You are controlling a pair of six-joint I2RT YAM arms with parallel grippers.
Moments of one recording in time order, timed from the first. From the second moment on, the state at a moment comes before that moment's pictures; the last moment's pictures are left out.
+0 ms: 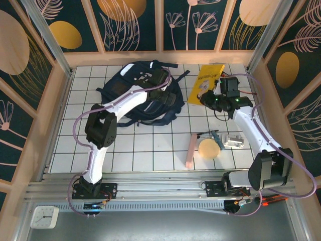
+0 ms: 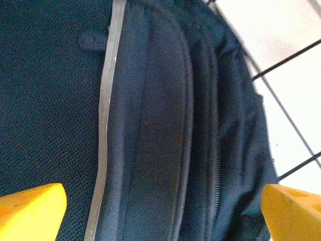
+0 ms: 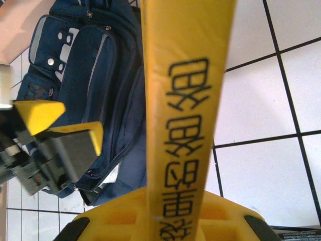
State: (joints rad) left arm -0.62 2.17 1.88 -0.68 -0.04 -0.14; right arm 0.19 1.34 1.13 -0.58 -0.30 0.55
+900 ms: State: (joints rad) left arm -0.62 2.35 2.08 -0.83 -0.16 -0.16; right arm 0.23 1.34 1.09 -0.54 -0.44 0.59
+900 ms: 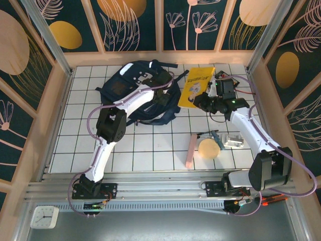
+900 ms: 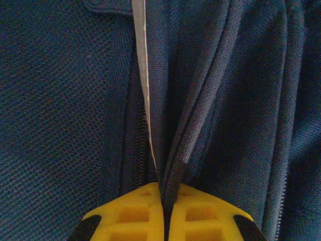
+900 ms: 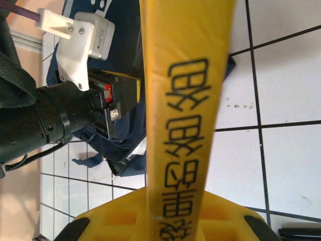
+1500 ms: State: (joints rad) left arm -0.54 2.10 2.23 -0.96 -0.10 -0.22; right arm 0.27 1.41 1.02 -0.22 -0.69 0.89
